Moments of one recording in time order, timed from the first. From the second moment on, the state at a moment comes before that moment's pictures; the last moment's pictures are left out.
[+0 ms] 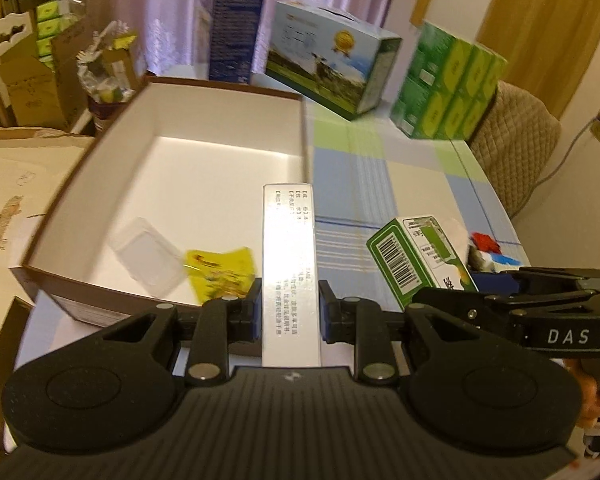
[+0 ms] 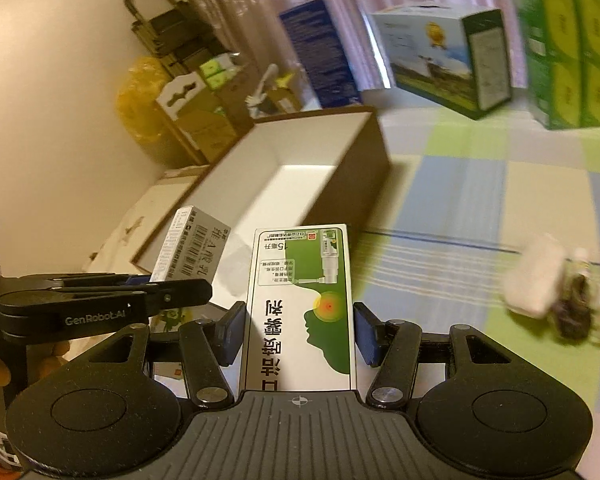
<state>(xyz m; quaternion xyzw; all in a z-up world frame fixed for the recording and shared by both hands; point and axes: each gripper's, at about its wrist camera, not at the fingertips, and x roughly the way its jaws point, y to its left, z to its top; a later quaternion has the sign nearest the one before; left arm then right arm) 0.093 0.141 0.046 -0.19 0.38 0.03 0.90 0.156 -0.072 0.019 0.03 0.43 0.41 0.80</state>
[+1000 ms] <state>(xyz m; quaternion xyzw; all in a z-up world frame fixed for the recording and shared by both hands) 0.145 0.244 0.018 -0.19 0.39 0.06 0.90 0.204 0.052 0.008 0.02 0.43 0.41 0.80</state>
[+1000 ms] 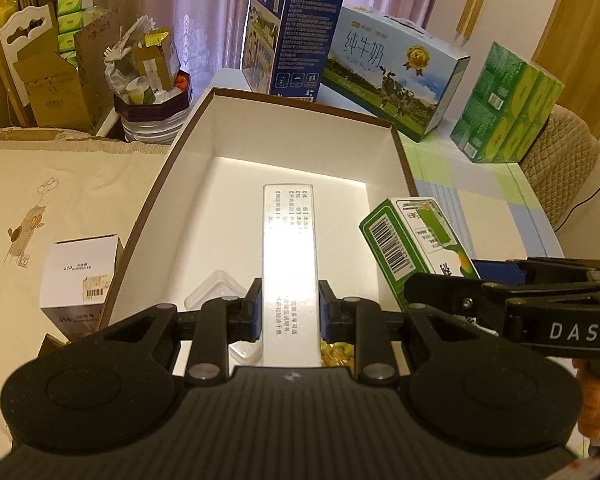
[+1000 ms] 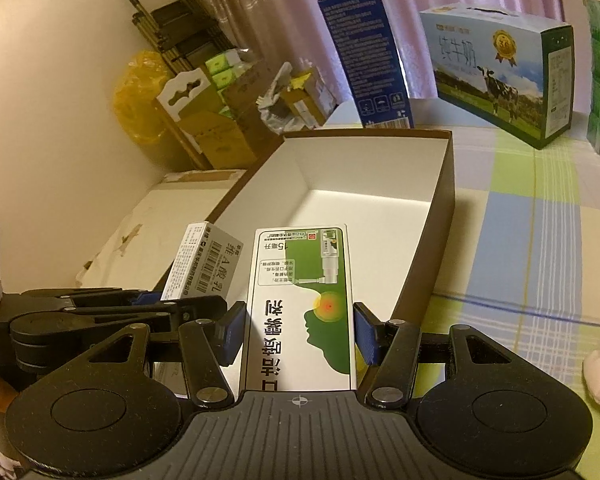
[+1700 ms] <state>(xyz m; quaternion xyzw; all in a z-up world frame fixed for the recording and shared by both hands) 0.231 0.276 -0.029 -0.19 0.44 0.06 0.88 0.261 0.111 -0.026 -0.06 0.44 0.36 0.82</state>
